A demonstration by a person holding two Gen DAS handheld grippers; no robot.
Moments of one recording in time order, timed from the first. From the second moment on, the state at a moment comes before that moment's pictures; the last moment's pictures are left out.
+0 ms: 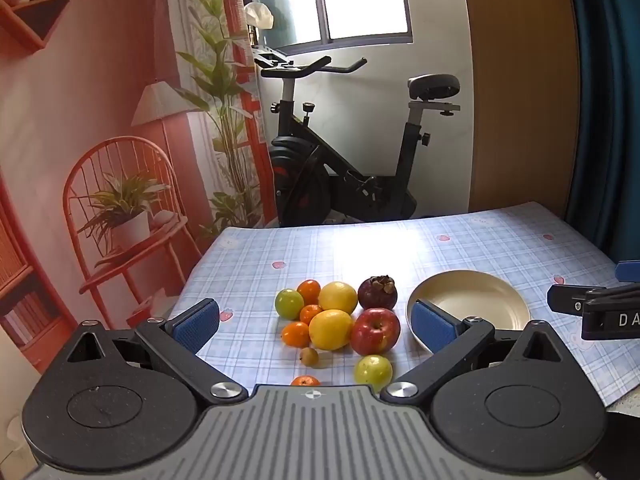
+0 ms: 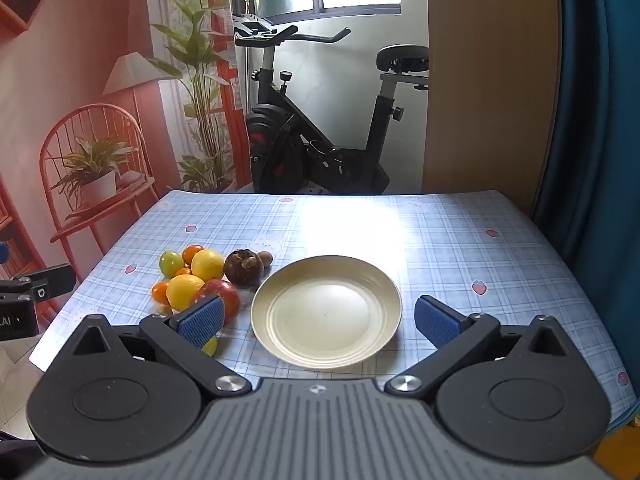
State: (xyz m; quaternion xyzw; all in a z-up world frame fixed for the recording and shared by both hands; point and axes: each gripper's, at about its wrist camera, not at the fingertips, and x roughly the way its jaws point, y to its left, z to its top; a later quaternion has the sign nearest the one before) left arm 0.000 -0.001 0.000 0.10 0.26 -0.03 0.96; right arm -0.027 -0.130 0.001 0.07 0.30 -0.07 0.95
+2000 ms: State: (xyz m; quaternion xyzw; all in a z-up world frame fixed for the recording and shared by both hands) left arm -0.002 0.003 0.001 0.08 0.27 -0.04 0.96; right arm -0.025 -0.128 -0.001 0.06 0.31 -0.07 0.95
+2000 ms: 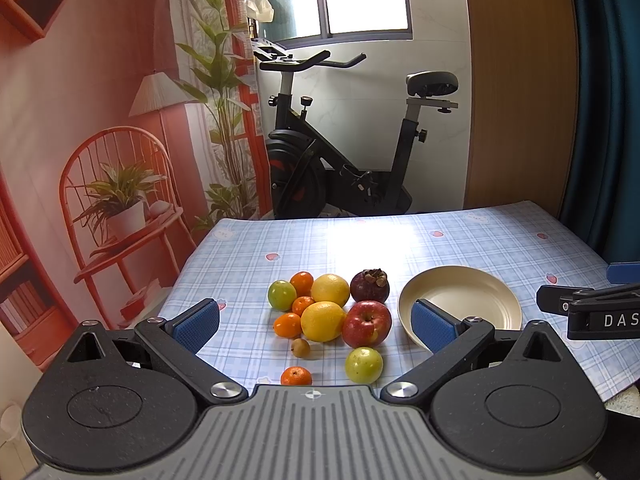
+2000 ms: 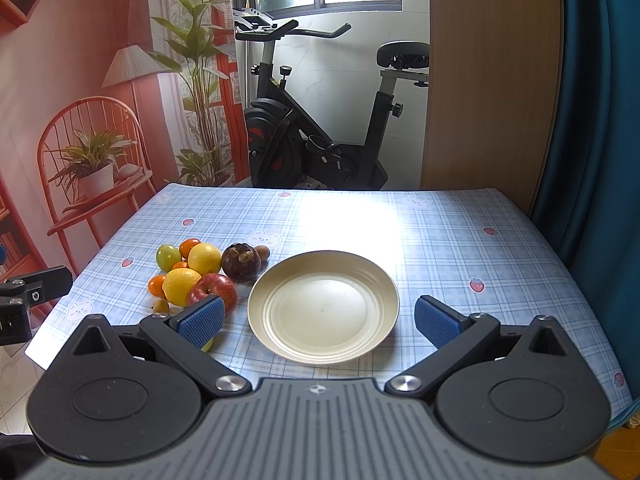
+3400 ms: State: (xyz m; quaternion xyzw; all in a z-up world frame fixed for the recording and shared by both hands) left arm 0.043 0.035 0.002 0.03 0.25 -0.02 0.97; right arm 0.014 -0.138 0.007 0.01 0.15 -0.02 0.99
